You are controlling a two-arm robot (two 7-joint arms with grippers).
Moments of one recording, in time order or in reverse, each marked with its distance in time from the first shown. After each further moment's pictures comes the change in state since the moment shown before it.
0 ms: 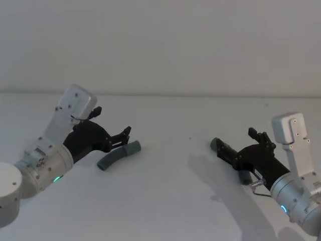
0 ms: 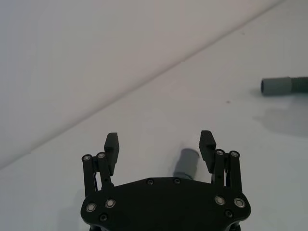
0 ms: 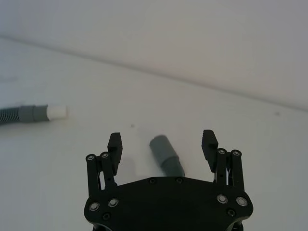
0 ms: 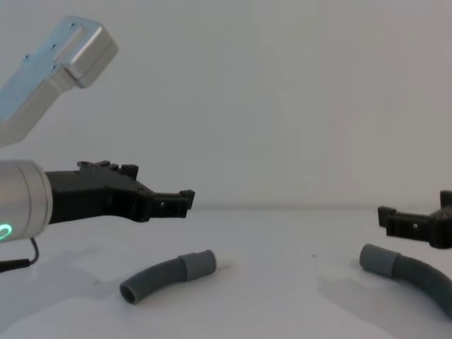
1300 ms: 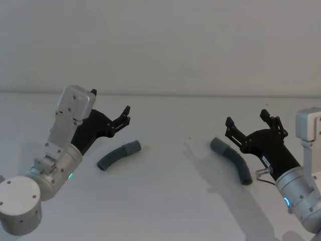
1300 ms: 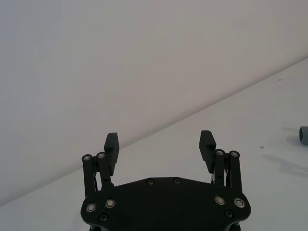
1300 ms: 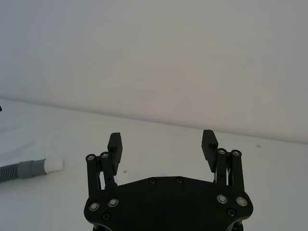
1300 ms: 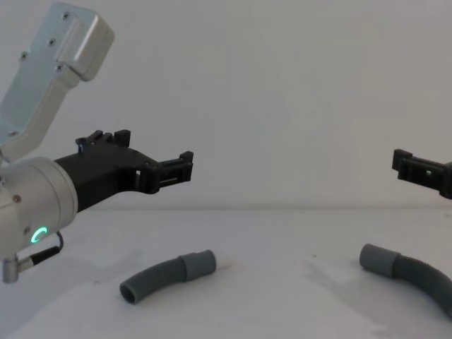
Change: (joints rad) left arm 0.016 -0.098 0.014 0.073 0.087 -0.238 0.189; right arm -0.017 -0.047 0.032 0.018 0.039 -0.219 -0.041
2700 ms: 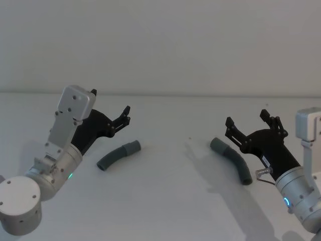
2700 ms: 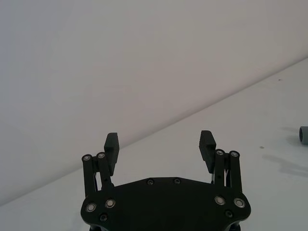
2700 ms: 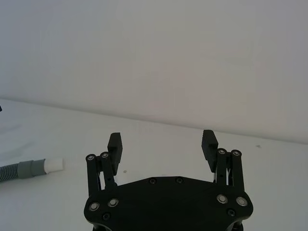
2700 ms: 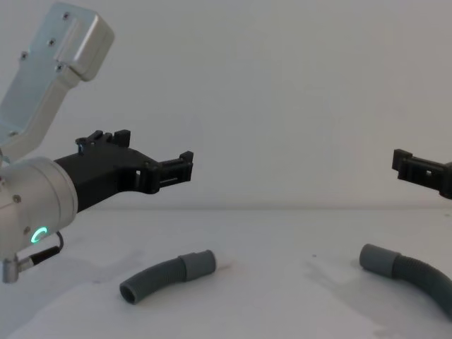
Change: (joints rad) left arm 0.000 0.000 0.000 0.000 0.000 0.000 0.000; right arm 0.000 0.000 0.000 0.000 0.000 0.000 0.000
